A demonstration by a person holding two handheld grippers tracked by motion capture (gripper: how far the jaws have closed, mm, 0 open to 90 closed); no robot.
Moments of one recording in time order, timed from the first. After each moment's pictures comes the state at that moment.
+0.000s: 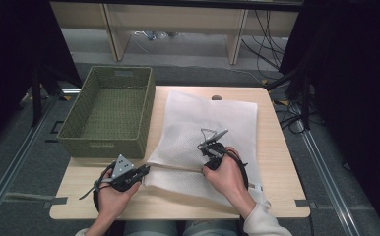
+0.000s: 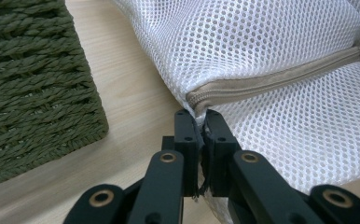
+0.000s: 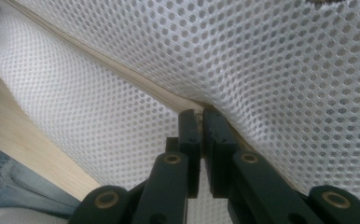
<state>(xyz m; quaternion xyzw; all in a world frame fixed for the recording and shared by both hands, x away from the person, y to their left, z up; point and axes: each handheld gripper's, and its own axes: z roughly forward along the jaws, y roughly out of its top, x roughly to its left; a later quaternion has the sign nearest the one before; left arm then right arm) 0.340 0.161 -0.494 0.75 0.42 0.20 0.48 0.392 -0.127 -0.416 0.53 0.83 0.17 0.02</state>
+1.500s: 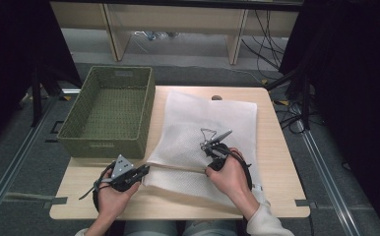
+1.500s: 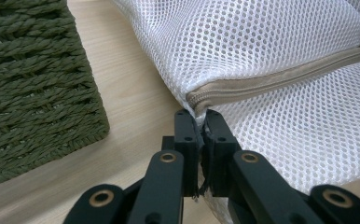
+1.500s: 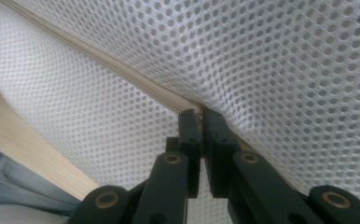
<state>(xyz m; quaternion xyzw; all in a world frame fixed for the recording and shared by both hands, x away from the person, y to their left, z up) 0.340 0.162 -0.493 0.75 0.42 0.20 0.48 0.390 -0.137 -0.417 0.54 0.83 0.16 0.02</state>
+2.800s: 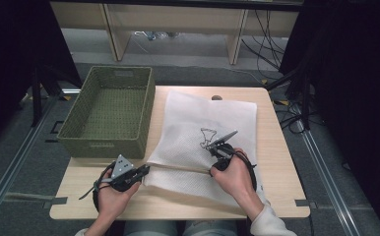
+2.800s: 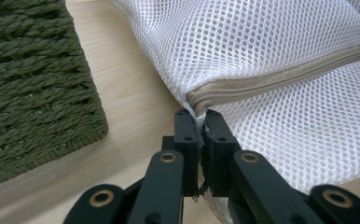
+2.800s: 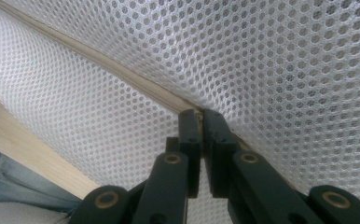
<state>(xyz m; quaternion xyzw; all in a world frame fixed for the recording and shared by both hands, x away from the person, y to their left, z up) 0.340 0.161 -0.493 0.75 0.42 0.20 0.48 0.389 -0.149 -0.417 0.55 0.82 0.16 0.02</state>
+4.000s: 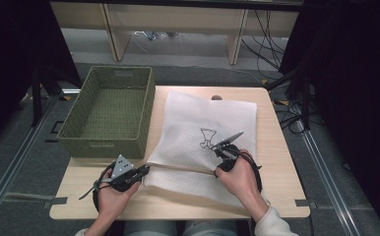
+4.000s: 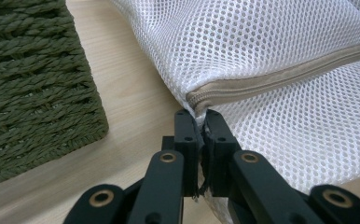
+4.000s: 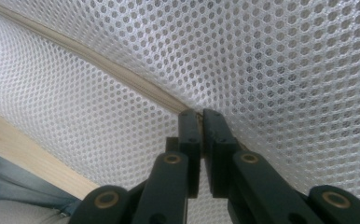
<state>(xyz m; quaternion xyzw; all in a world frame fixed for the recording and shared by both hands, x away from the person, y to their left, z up) 0.340 0.161 -0.493 0.75 0.42 0.20 0.48 0.387 -0.162 -0.417 0.57 0.81 0.16 0.02</state>
